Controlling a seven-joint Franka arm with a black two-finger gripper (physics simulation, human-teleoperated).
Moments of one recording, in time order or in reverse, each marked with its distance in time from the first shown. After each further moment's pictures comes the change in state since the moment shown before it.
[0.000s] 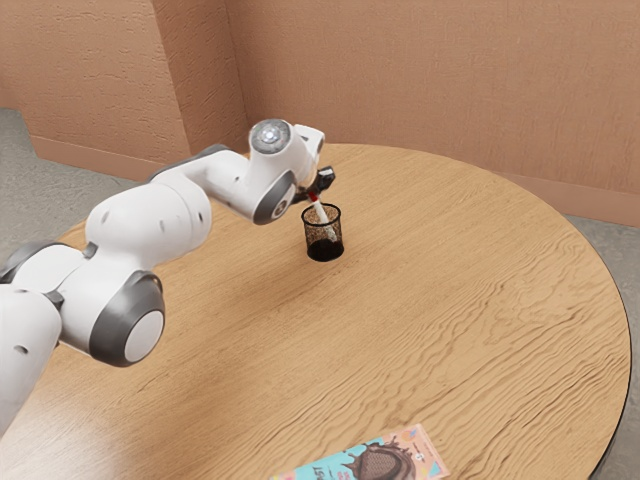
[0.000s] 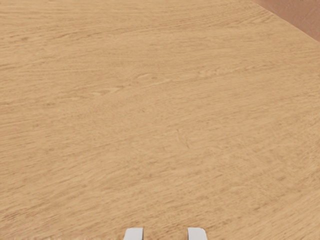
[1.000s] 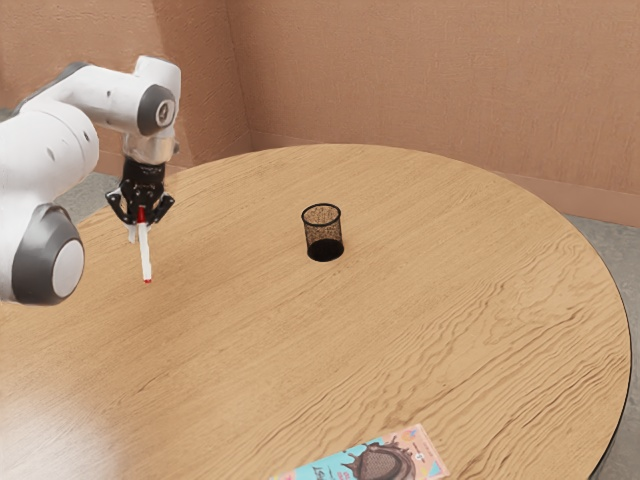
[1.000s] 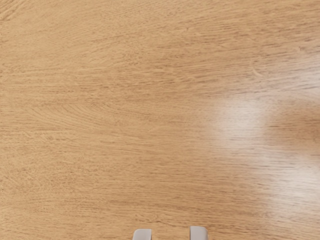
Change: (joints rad) arm 0.237 -0.296 0.038 -0.084 -0.016 -1.243 0.162
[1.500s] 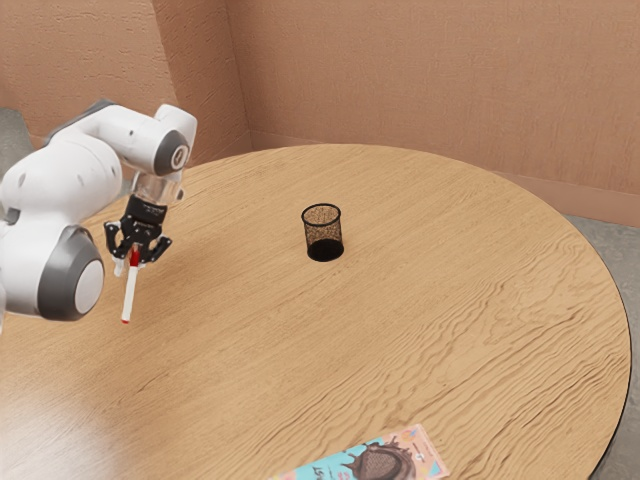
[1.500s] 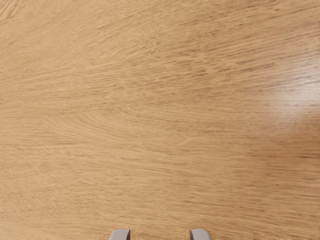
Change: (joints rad) arm 0.016 0.156 -0.004 0.034 0.088 -0.064 0.081
